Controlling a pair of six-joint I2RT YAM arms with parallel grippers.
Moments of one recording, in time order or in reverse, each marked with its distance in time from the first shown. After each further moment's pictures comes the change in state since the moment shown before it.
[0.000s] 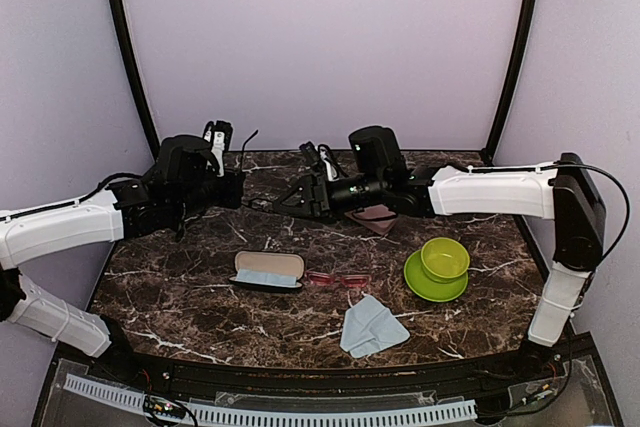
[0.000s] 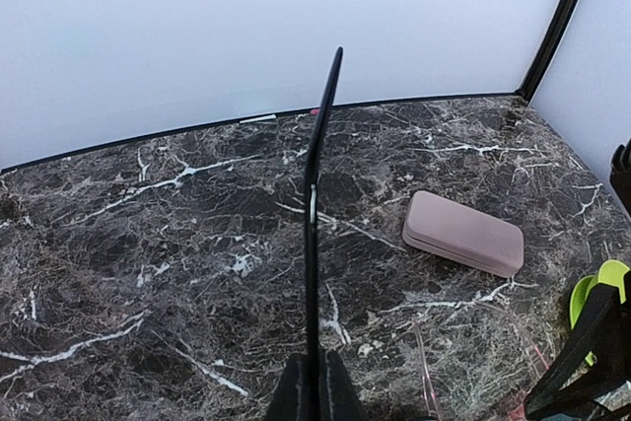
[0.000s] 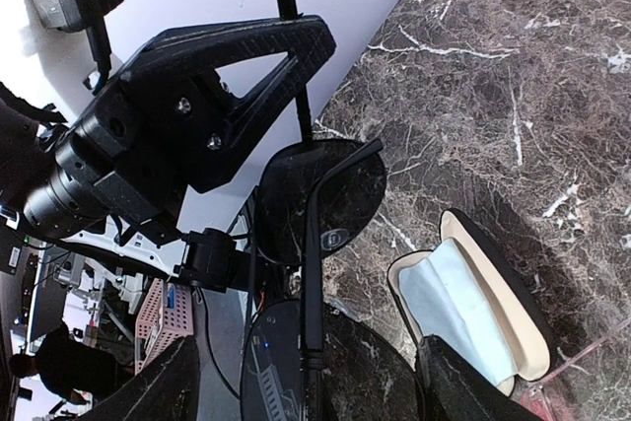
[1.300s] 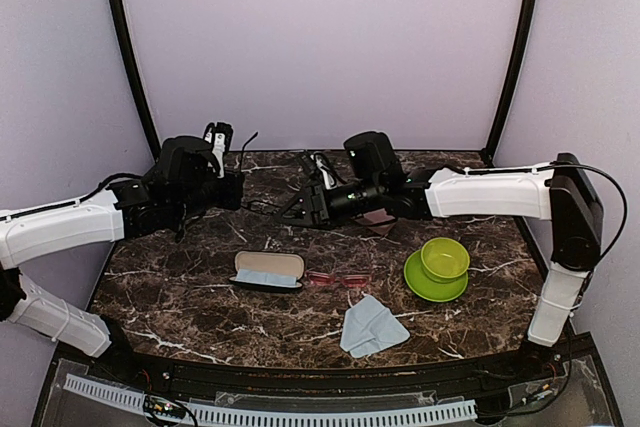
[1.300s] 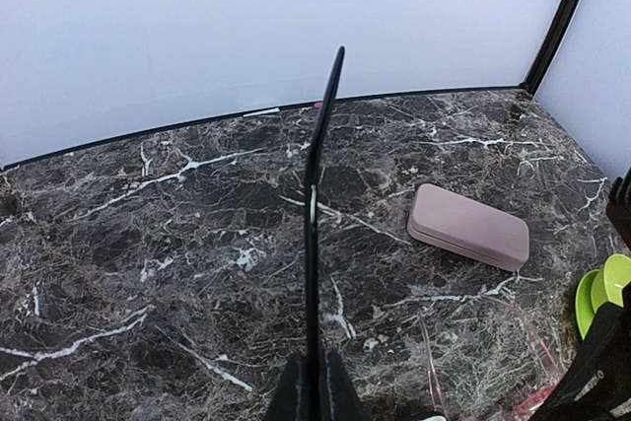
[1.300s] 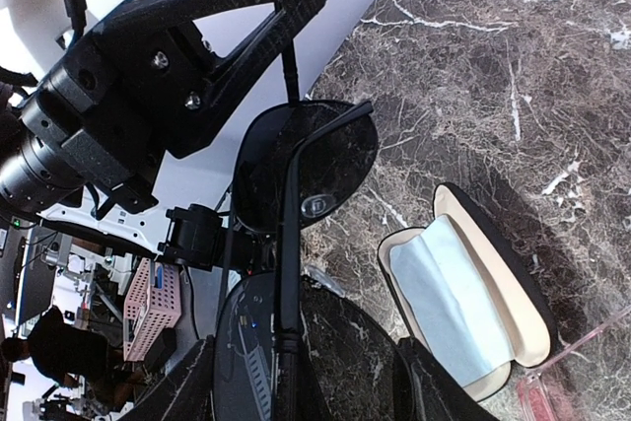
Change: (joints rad) left arm 0.000 0.003 0.000 -0.016 -0.005 0.000; right arm 0.012 0.013 0.000 -0.052 -0.011 -0.056
